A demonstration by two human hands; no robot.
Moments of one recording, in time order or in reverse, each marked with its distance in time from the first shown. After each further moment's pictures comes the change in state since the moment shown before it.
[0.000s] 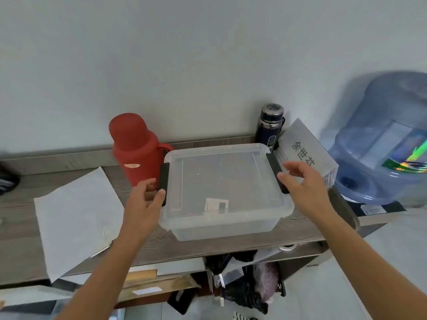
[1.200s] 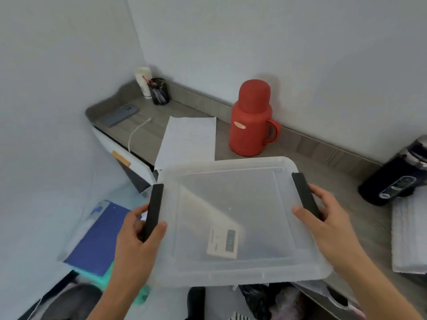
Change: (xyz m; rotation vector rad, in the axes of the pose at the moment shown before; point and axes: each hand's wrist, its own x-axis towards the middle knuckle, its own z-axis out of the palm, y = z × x) left_hand -0.233 -0.011 -0.033 -0.222 0.657 -0.546; right_hand -0.044 -0.028 0.049 0.232 -0.782 -0.128
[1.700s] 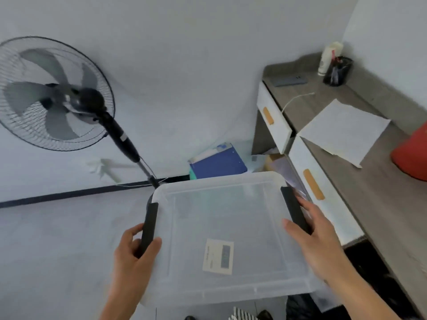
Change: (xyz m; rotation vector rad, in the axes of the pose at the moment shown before) left_hand -0.252 -0.115 -0.135 -0.146 0.708 -0.416; right_hand -0.112 0.022 0.145 -0.151 -0.873 -0.110
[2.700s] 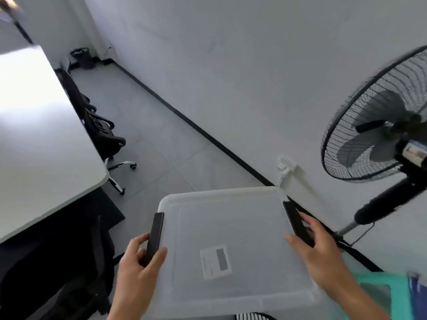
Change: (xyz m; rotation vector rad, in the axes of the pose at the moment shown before) left_hand 0.128 -0.190 -0.456 -0.334 0.865 -0.337; right_hand 0.037 -0.131 0.660 -0.435 -0.863 -0.224
